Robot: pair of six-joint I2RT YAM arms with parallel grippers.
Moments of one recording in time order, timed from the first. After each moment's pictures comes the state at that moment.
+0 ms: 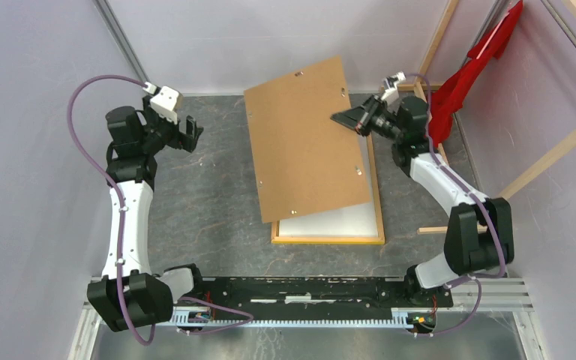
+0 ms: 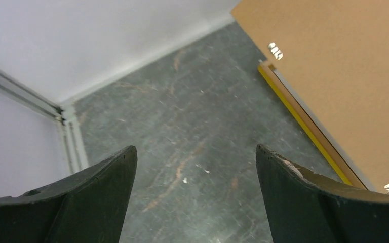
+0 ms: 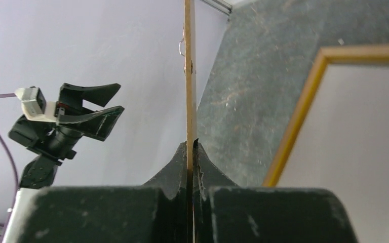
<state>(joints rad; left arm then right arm) 0.21 1.14 1.18 -0.31 0.57 0.37 0.22 1.54 1.12 0.38 -0.66 0.97</state>
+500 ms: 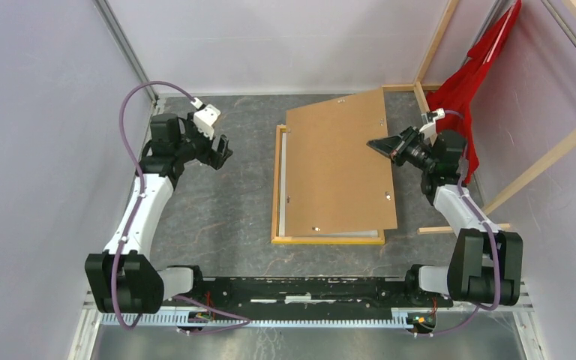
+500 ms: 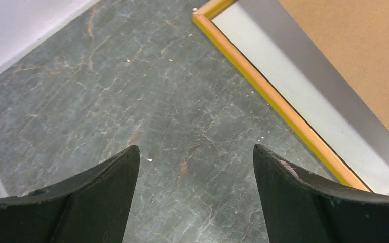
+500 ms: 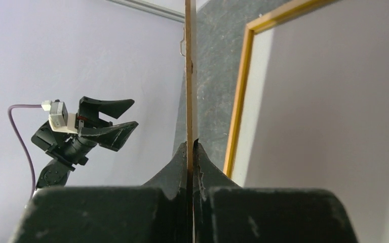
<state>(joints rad) 0.00 1.21 1.04 -0.35 0.52 0.44 -0.09 1.30 0.72 0.40 -0.82 1.03</state>
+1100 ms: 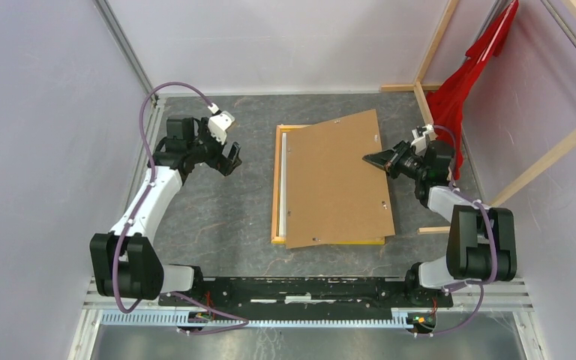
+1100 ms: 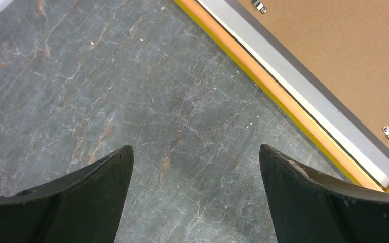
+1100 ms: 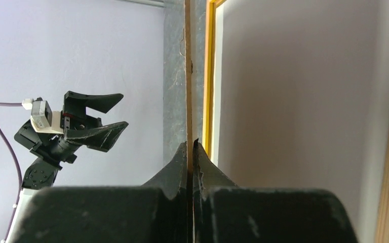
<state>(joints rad) -0.08 1.31 1.04 -0.38 0.50 0.48 -0.11 1.43 0.61 0.48 -0.84 1.00</state>
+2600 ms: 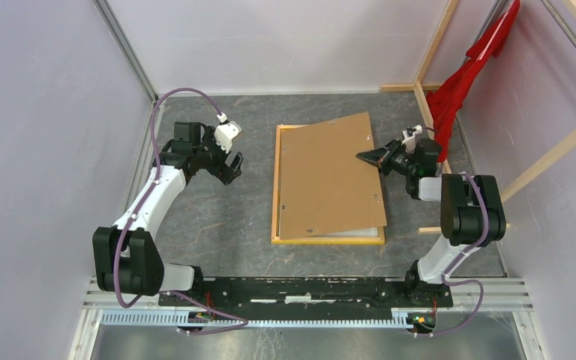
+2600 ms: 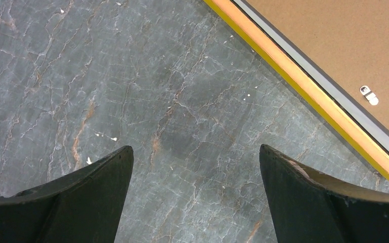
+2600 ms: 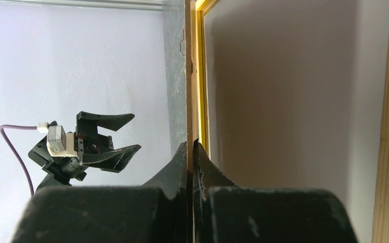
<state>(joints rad) -0.10 1.35 1.02 -0.47 0.45 0.57 -0.07 1.71 0.67 0.70 -0.83 1.11</state>
